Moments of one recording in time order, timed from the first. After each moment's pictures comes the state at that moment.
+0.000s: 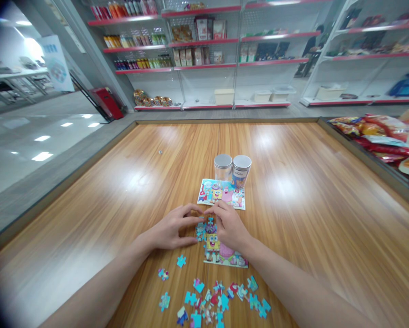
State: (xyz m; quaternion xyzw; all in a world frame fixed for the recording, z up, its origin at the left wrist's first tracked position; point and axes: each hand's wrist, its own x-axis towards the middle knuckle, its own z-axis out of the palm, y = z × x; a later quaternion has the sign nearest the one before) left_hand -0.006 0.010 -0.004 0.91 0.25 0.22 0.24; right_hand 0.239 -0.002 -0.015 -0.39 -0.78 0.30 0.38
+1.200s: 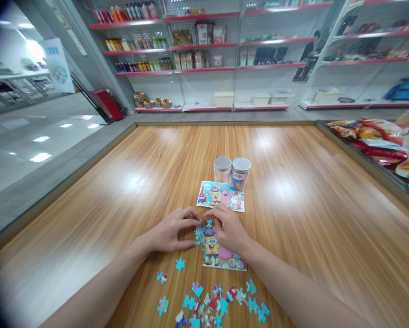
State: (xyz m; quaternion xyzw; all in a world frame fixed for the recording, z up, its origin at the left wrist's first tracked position) left_hand -0.004 0.010 0.000 0.91 0.28 0.18 0.26; right_hand 0.241 -0.002 -0.015 -0.40 -0.78 0.30 0.38
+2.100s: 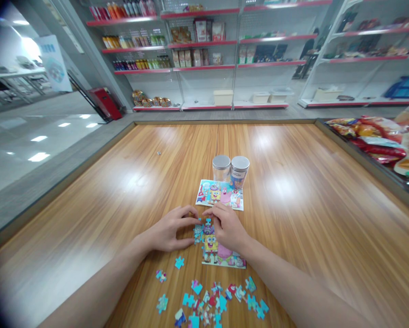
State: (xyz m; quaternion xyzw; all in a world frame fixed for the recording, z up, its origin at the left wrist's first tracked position) left_hand -0.005 0.009 0.000 0.91 0.27 0.18 0.25; right_hand 0.241 -0.003 -0.015 -0.41 -0.78 0.30 0.37
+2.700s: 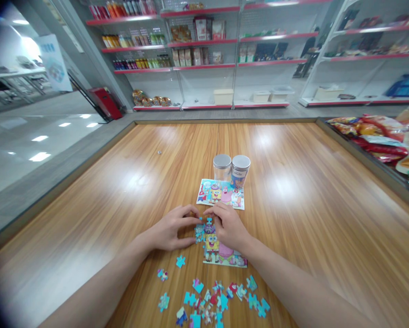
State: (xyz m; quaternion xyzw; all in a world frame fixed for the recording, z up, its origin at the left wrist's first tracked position) left_hand -0.005 0.009 0.000 0.91 0.27 0.19 0.24; right_hand 0.240 -0.002 -0.015 -0.41 -0.78 0.30 0.37
